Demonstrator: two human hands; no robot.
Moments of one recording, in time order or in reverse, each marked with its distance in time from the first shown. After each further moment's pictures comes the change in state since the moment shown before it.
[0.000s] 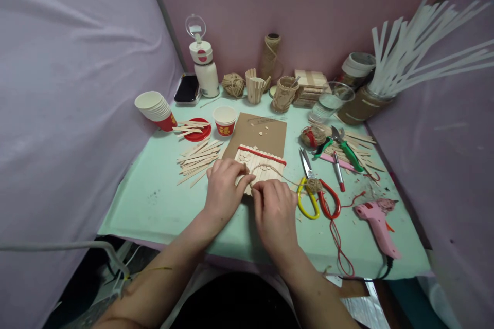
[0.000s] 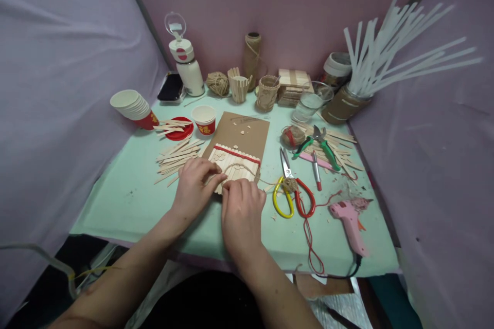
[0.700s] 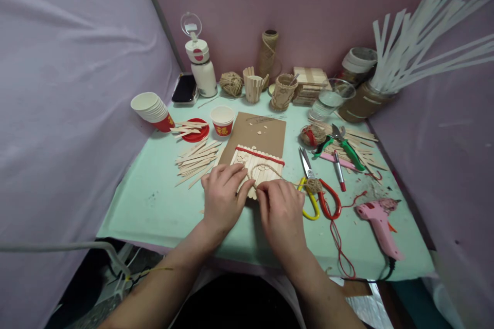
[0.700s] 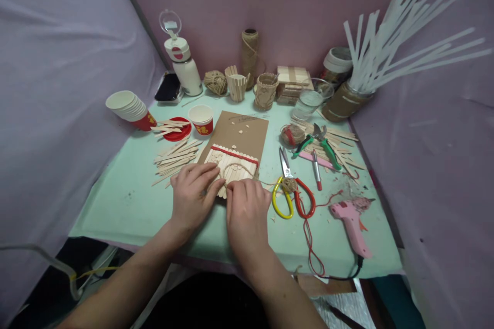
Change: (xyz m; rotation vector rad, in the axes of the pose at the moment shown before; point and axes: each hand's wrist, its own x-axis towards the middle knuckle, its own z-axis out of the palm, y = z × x) left_hand -0.016 0.004 0.007 0.108 0.180 0.128; right_hand 0.002 0.012 -0.009 0.002 -0.016 -0.020
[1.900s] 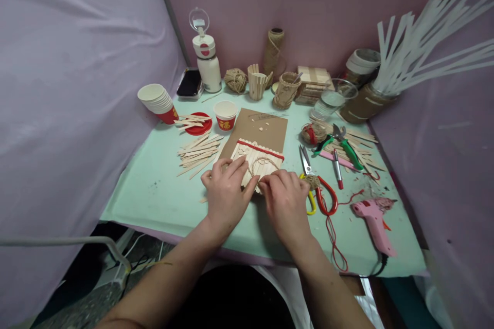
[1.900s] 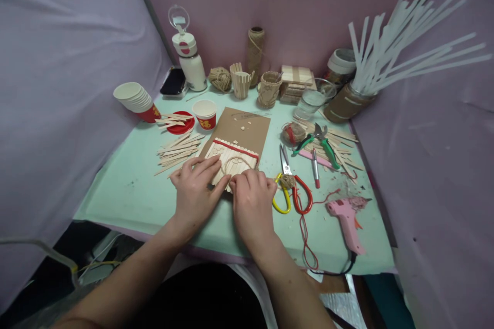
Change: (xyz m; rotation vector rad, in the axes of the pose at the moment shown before) left_hand -0.008 0.019 0.002 0.153 0.039 -0.037; right_hand 0.004 0.015 -0.007 -0.075 -0.002 -0.128
